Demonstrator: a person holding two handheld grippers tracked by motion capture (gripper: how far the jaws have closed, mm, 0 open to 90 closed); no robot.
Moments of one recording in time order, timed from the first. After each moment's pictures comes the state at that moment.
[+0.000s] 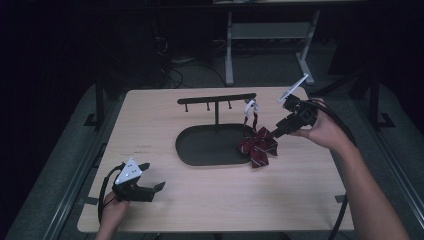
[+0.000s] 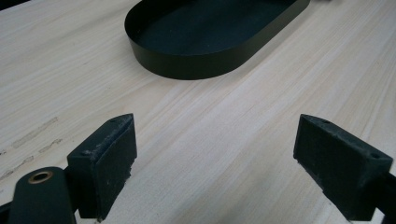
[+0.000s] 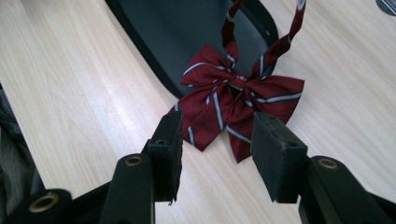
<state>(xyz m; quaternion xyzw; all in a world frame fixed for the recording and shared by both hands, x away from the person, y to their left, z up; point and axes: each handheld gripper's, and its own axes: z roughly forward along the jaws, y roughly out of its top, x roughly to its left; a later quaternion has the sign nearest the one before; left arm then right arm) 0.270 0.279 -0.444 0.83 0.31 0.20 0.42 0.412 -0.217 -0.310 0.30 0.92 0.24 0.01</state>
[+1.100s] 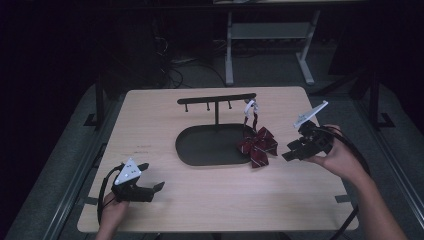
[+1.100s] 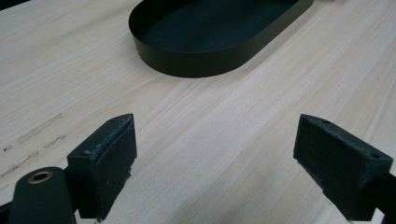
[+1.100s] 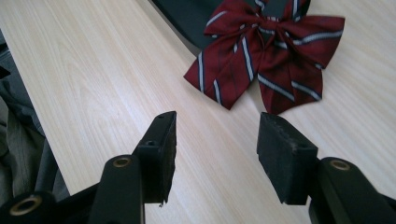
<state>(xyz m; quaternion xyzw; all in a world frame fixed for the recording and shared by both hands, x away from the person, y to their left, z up) 0.269 0.280 -0.444 0.83 0.32 0.20 0.42 0.356 -0.251 -0.347 0.32 0.91 0.27 0.00</state>
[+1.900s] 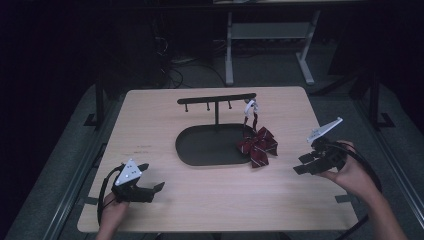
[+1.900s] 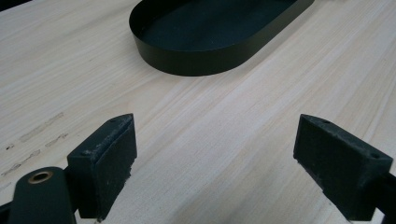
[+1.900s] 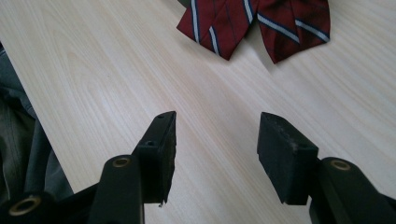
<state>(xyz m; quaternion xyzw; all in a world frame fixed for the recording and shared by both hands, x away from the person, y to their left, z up) 0.268 0.279 -0.444 0.83 0.32 0.21 0.42 0.328 -0.282 -0.376 0.34 0.90 0.27 0.00</state>
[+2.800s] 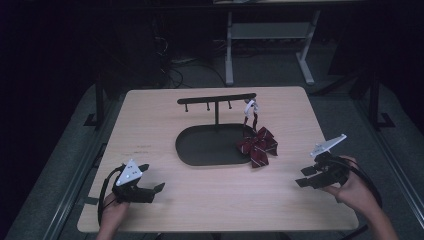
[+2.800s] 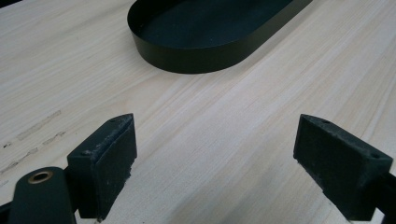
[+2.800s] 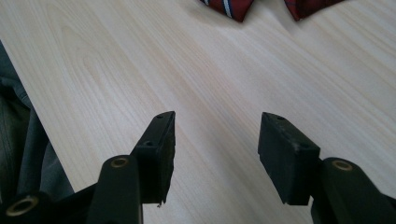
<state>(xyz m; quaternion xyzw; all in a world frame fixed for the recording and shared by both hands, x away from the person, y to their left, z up) 0.267 0.278 -0.446 0.83 0.32 0.21 0.41 0.302 -0.292 -0.408 0.35 0.89 0.28 0.00</state>
